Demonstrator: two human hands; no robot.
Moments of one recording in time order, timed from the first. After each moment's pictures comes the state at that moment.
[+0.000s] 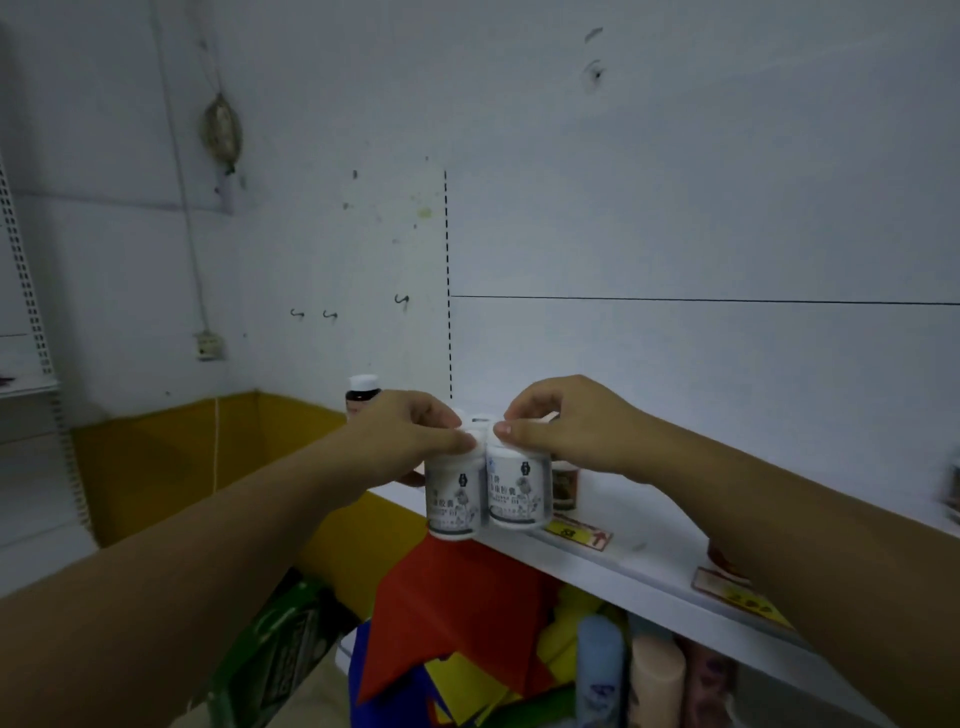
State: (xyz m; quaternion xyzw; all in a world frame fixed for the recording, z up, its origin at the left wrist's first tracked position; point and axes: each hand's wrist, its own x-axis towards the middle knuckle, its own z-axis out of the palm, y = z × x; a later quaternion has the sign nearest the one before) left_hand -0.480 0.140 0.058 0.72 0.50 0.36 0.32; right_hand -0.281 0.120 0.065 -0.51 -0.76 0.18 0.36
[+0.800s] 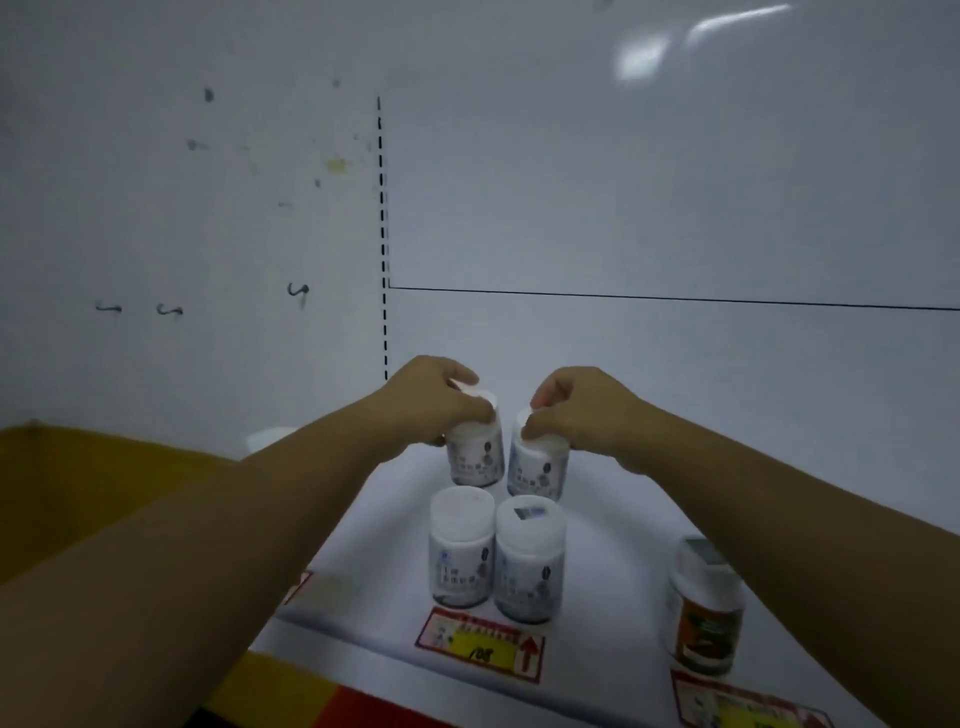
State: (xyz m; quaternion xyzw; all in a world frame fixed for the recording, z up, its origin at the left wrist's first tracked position) left_hand -0.466 0.436 0.069 0.78 0.41 0.32 0.35; right_hand -0.308 0.360 0.063 -0.70 -0.56 0.17 0.41
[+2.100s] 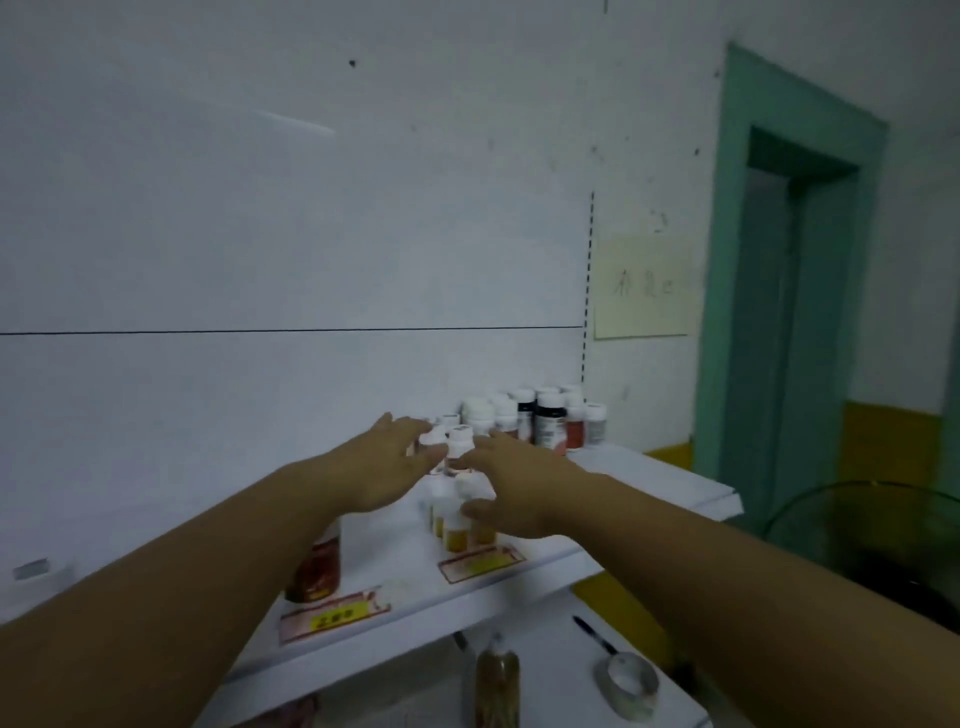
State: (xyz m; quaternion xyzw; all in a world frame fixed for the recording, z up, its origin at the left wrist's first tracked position) left_hand -0.200 0.122 0.048 0.98 0.03 0.11 0.13; right_hand -0.135 -0.040 0.034 -0.89 -0.44 -0.10 0.05
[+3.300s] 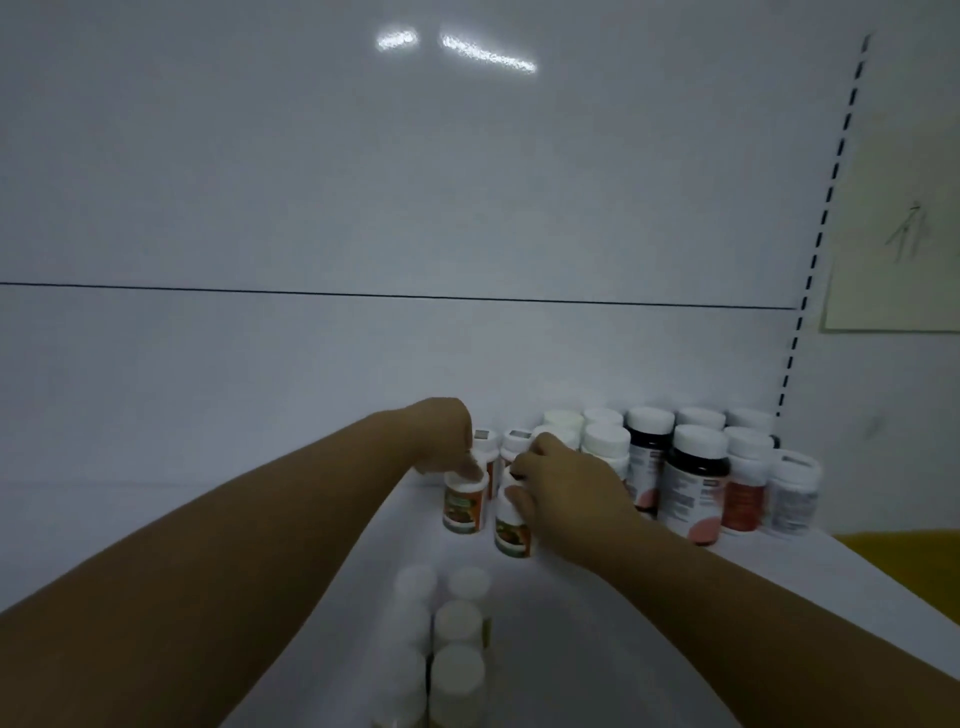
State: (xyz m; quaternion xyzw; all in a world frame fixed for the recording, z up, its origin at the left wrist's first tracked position) left_hand 0.050 0.191 0.035 0.96 0.26 0.02 0.03; right_hand 0.117 0.042 -0.011 -0.82 -0.53 -0.18 0.13
